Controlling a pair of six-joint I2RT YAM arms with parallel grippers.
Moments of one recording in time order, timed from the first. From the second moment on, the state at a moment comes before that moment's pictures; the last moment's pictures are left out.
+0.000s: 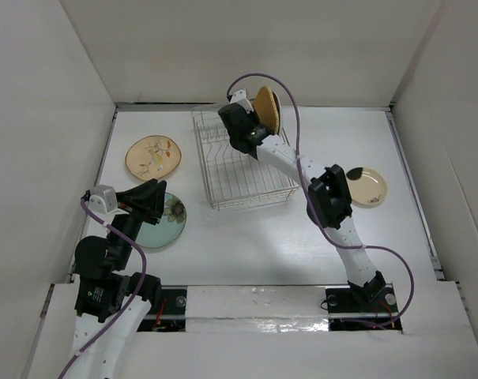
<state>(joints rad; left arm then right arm) -0.27 0.21 0.63 -0.15 0.06 -0.38 0.72 2.36 2.23 -0.50 0.90 -0.03</state>
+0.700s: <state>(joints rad) -0.27 0.19 0.63 -0.15 0.05 -0.38 0.32 1.06 0.93 -0.02 0.64 0.46</state>
